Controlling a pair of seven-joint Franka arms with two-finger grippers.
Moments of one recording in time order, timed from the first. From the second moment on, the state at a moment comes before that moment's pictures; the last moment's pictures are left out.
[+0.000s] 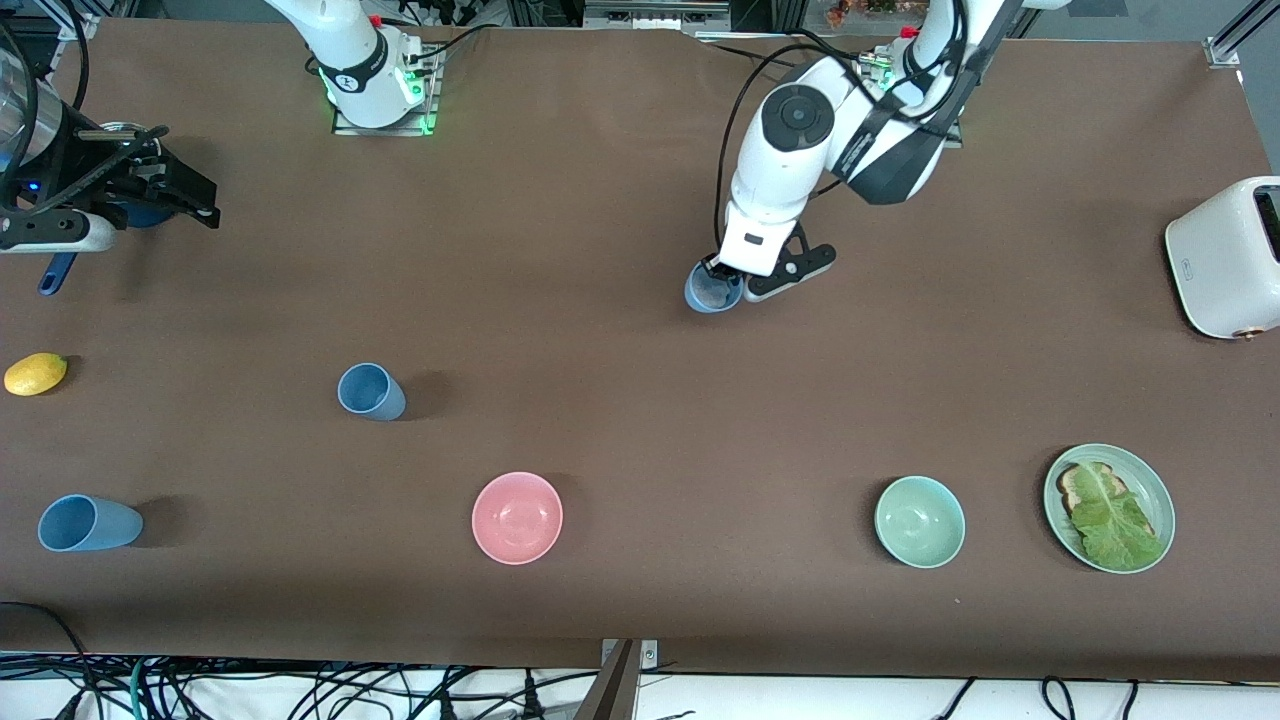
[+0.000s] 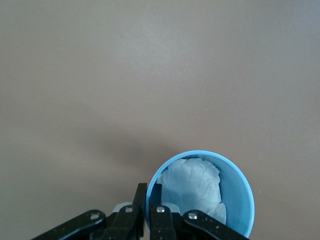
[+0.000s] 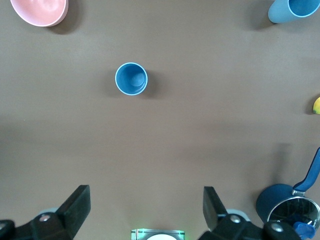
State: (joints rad) left arm -0.42 0.26 -0.27 -2.01 0.00 2.28 -1.19; right arm 0.07 0.04 0.04 -1.49 -0.03 1.44 0.06
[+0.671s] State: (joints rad) left arm -0.45 0.42 -0.27 -1.93 0.14 2.34 -1.34; right arm 0.07 0.04 0.04 -1.50 -0.03 1.44 0.06
